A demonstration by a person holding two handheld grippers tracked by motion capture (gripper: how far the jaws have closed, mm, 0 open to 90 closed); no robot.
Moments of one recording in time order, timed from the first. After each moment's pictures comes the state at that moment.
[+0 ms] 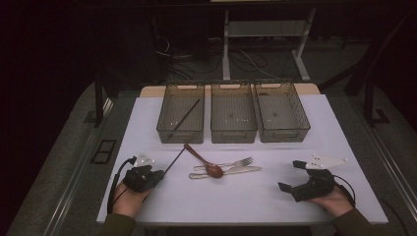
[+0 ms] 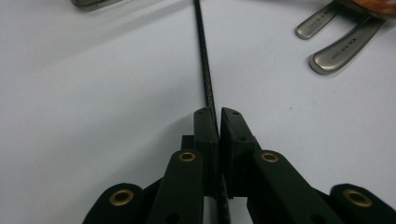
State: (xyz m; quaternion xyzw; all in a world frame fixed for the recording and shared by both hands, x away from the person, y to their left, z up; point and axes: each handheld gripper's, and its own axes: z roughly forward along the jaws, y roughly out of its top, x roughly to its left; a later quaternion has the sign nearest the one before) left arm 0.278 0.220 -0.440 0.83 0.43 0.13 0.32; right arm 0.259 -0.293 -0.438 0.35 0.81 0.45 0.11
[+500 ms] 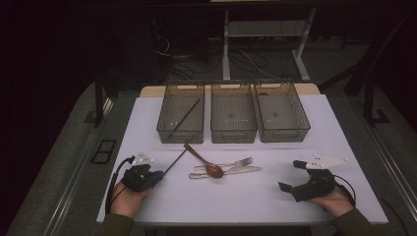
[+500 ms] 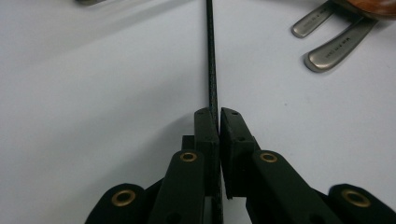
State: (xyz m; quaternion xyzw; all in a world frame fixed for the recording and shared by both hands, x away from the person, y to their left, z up) left arm 0.278 0.224 -0.434 0.84 0.43 0.12 0.32; right arm 0.259 -0.294 -0.438 0.35 0.81 0.45 0.11
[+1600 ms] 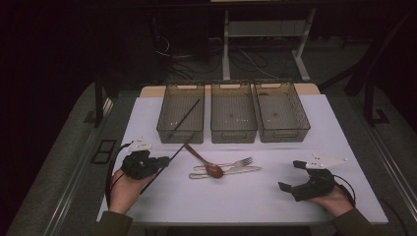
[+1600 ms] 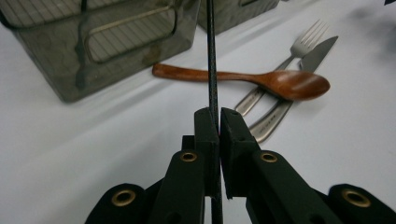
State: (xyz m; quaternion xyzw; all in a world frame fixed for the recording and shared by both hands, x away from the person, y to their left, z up) left arm 0.294 0.212 -0.387 0.82 0.39 0.10 0.41; right arm 0.260 -0.294 -0.439 0.35 0.81 0.45 0.11
